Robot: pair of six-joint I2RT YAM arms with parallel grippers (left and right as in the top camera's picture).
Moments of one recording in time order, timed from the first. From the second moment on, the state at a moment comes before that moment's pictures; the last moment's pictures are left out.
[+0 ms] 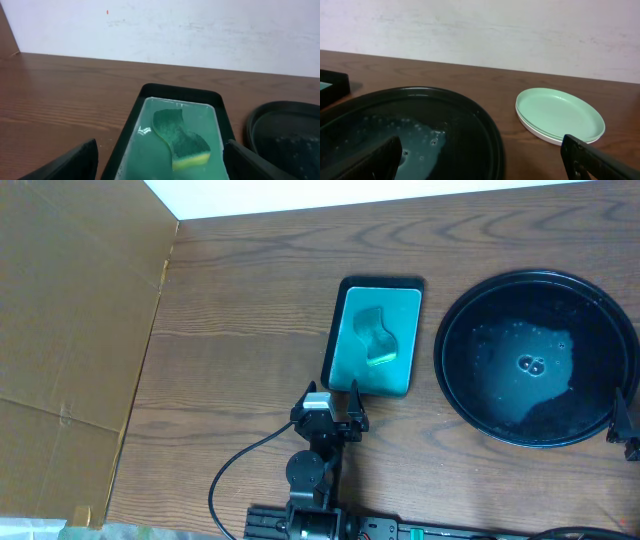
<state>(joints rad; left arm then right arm) -0.01 0.01 0.02 -0.12 -0.01 -0.09 0.07 0.01 0.01 -0.07 -0.03 -0.04</state>
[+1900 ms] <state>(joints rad) -0.01 0.01 0.02 -0.12 -0.01 -0.04 0.07 0.01 0.01 -0.07 -0.02 -0.05</state>
